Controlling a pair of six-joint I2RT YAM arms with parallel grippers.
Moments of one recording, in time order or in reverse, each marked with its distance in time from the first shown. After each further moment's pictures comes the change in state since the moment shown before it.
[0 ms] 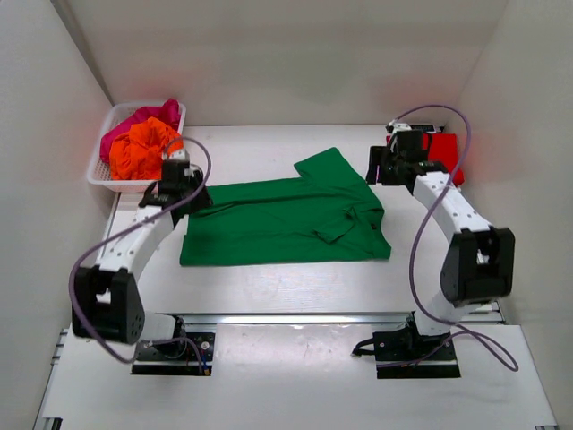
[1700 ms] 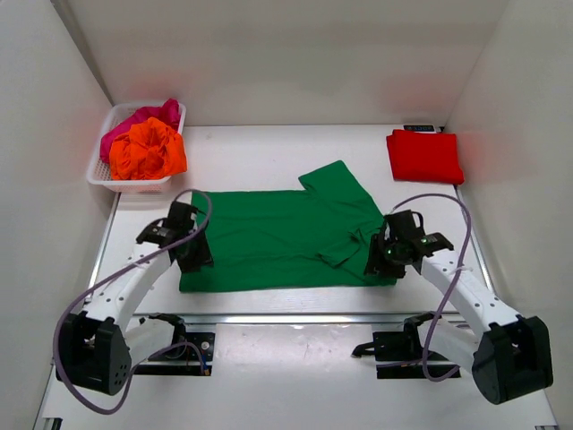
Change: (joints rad) left arm -0.128 -0.312 -0.347 -0.462 0.046 -0.103; right arm 0.177 -0.595 -0.701 -0.307 -0.052 0.319
